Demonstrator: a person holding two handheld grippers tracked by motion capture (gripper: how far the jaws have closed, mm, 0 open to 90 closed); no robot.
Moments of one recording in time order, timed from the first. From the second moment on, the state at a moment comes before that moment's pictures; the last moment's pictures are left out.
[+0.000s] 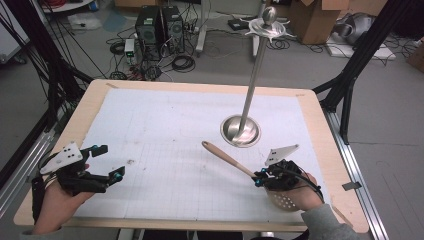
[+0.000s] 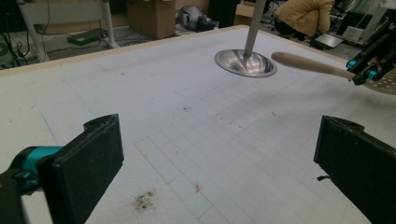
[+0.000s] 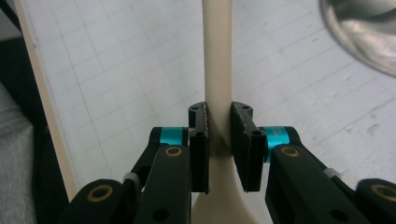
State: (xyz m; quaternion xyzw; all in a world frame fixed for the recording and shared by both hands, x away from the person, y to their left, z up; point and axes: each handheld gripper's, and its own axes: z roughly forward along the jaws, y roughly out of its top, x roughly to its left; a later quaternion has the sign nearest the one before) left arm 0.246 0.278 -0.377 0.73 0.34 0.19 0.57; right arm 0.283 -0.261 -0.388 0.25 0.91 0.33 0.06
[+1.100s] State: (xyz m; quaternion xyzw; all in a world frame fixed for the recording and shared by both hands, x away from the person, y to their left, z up) left arm 0.246 0.277 -0.378 0.73 0.34 0.19 0.56; right arm 0.294 -0.327 -0.328 0.26 0.84 0.46 0.12
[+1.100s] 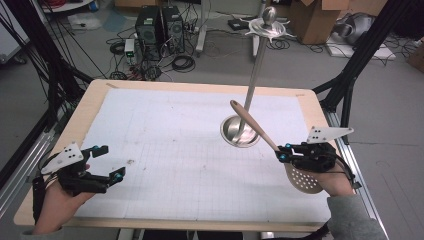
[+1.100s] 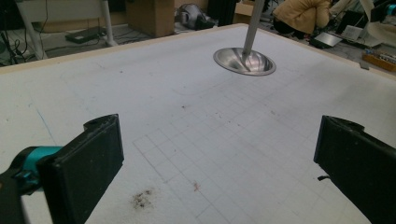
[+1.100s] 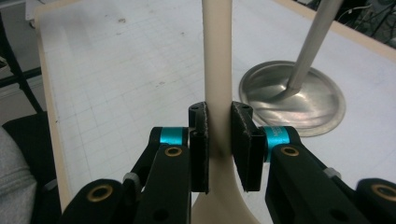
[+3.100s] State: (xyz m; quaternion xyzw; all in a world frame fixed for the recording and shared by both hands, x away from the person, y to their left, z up) left arm 0.245 0.279 -0.380 0.73 0.34 0.19 0.56; right arm 0.302 -0.406 -0.263 0.31 0.76 0.55 0.17
